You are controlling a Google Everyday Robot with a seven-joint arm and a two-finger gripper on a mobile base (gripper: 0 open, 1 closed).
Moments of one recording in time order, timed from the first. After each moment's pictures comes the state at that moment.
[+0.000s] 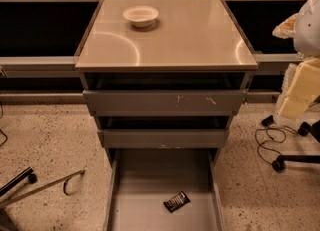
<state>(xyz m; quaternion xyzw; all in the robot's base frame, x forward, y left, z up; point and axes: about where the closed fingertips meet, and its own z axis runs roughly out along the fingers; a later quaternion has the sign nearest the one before) 0.438 -0.217 0.976 -0.60 0.78 -0.03 0.16</state>
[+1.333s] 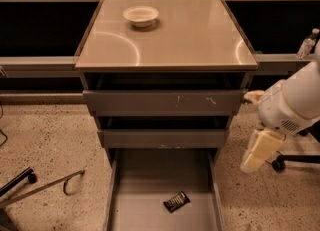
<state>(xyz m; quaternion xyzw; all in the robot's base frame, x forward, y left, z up) 0.439 -0.208 0.813 -0.60 0.78 0.05 0.19</state>
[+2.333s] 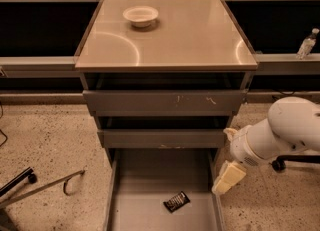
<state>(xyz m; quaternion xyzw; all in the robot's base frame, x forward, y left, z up) 0.444 -0.180 0.668 -0.56 0.80 0.11 0.20</state>
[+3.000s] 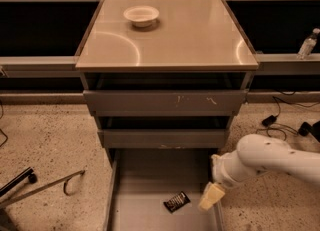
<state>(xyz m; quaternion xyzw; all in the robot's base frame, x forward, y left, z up) 0.445 -0.168 0.521 -0.53 0.82 0.13 0.16</state>
